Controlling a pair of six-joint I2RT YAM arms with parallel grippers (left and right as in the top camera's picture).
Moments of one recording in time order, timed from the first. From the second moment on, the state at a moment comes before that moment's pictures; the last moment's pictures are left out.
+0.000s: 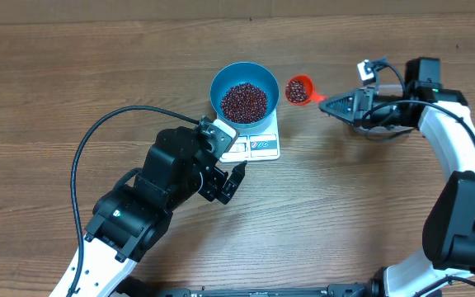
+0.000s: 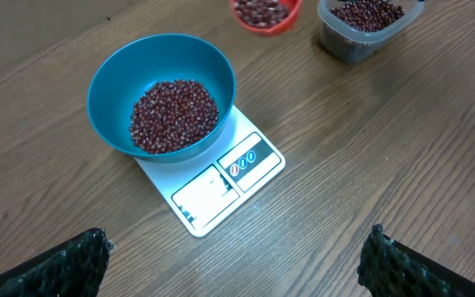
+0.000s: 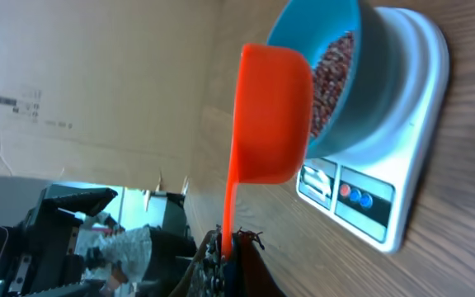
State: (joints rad) left arm -0.56 1.03 1.00 -0.63 0.07 0.06; right arm -0.13 1.80 1.28 -0.72 -1.28 0.00
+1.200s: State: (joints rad) left arm -0.56 1.03 1.00 -0.63 0.07 0.06; right arm 0.25 1.80 1.29 -0.38 -0.65 -0.32
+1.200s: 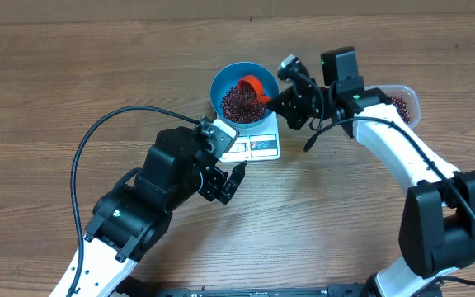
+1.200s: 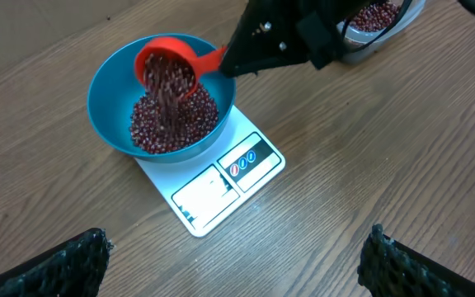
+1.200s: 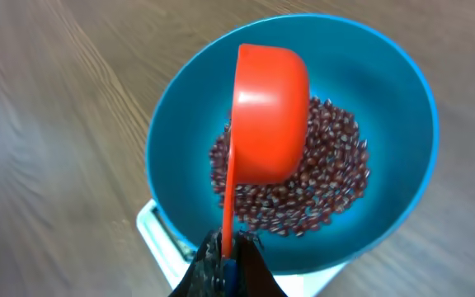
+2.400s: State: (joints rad) left arm -0.56 1.05 1.00 -0.63 0.07 0.06; right arm 0.28 1.80 1.29 -0.30 -0.51 -0.92
